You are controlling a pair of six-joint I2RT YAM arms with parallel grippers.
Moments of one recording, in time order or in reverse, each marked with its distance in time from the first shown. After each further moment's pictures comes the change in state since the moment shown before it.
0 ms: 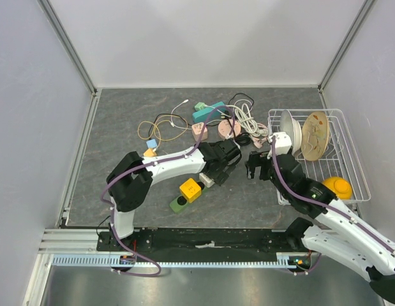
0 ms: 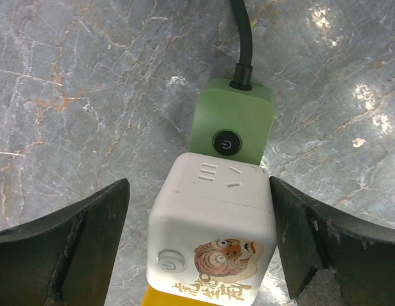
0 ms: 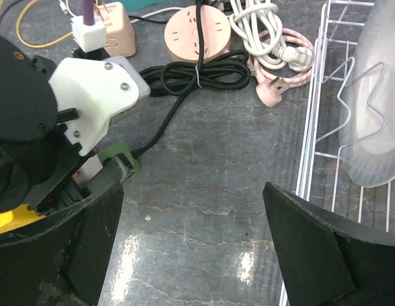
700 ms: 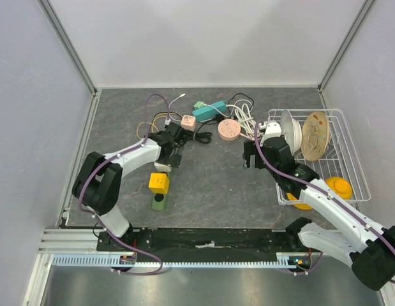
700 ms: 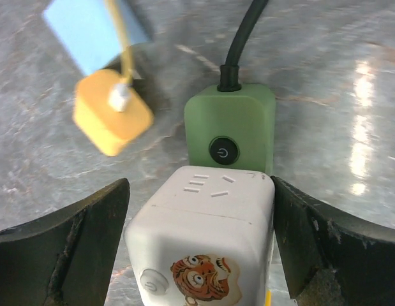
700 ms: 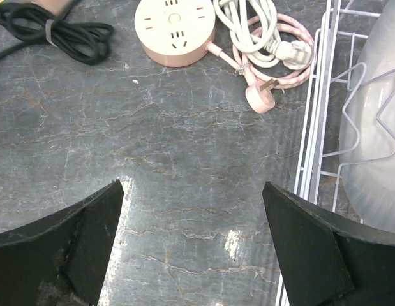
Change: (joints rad) left arm 0.432 -0.224 -0.351 0.129 -0.096 -0.008; right arm -0.166 0.263 0.027 0.143 -0.126 -0.086
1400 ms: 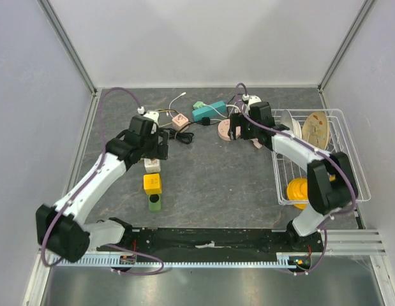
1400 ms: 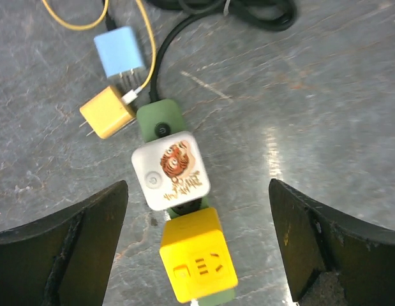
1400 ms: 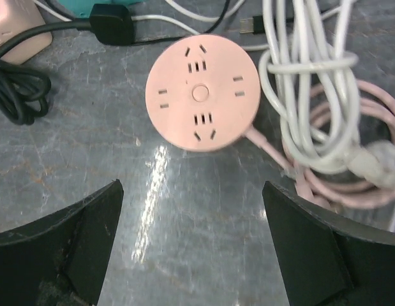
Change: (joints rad) left arm 0.142 -0.415 -0.033 -0.074 0.200 0.031; right arm -0.221 0.624 0.340 0.174 -0.336 -0.036
